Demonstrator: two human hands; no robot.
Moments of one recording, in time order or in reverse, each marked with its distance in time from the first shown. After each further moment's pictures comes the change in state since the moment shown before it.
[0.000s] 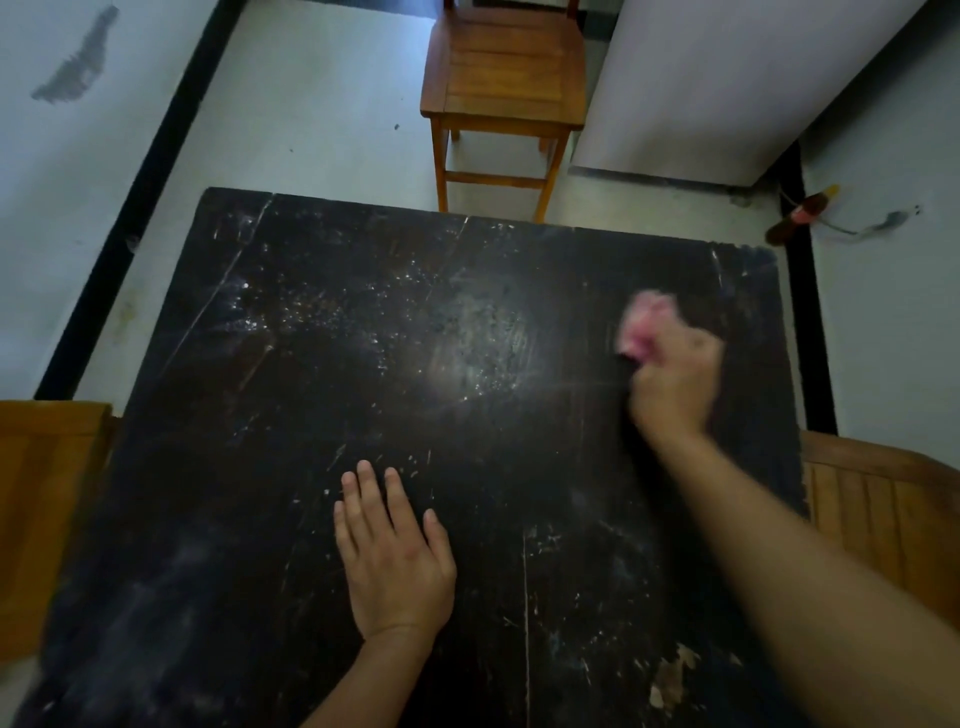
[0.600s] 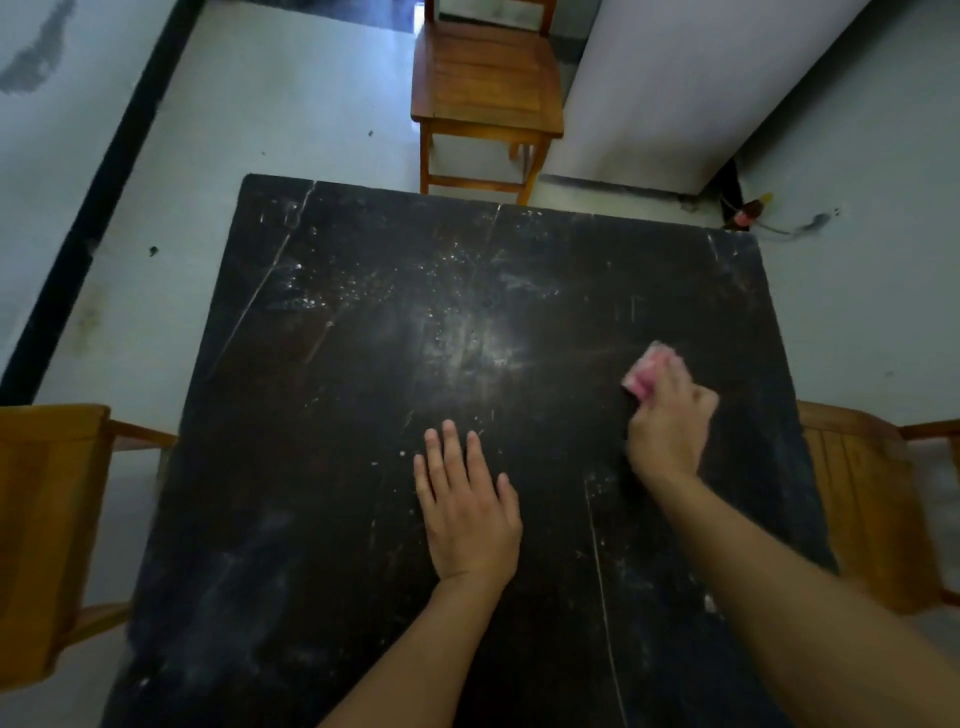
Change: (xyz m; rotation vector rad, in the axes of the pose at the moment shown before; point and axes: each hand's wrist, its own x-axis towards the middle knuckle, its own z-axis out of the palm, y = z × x) left_hand 0.001 -0.022 -0.010 -0.180 -0.051 0.245; right_hand -0.117 -0.019 -0.002 -0.261 0.036 -0.041
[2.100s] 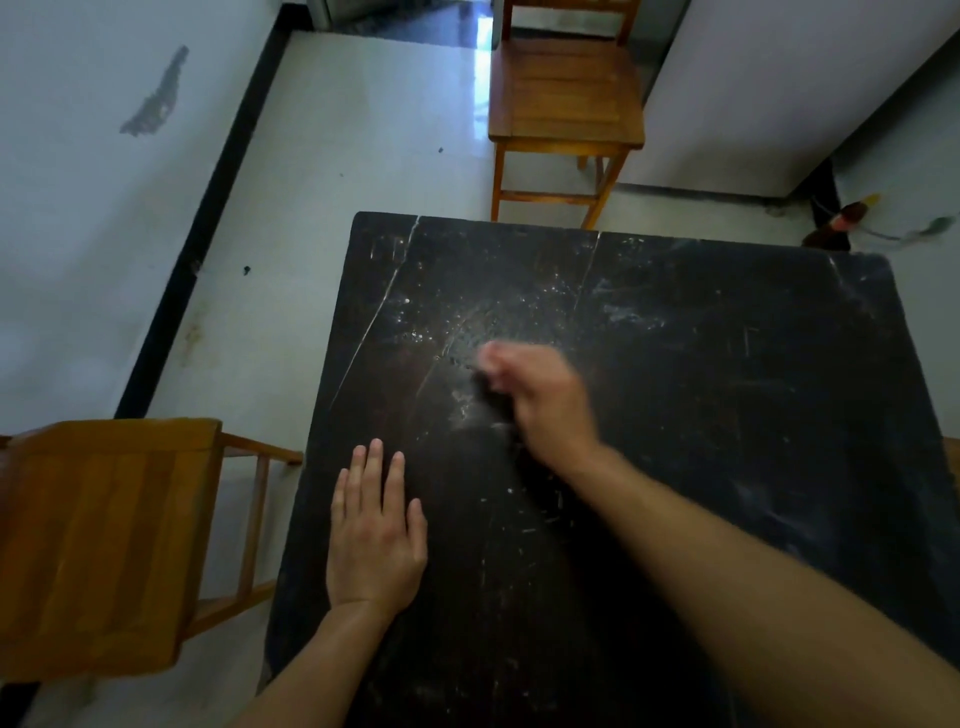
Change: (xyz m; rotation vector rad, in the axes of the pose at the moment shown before) left_hand 0.030 -0.189 -0.070 0.186 -0.008 0.005; right_hand -0.027 -0.209 0.064 0.614 -0.237 -0.588
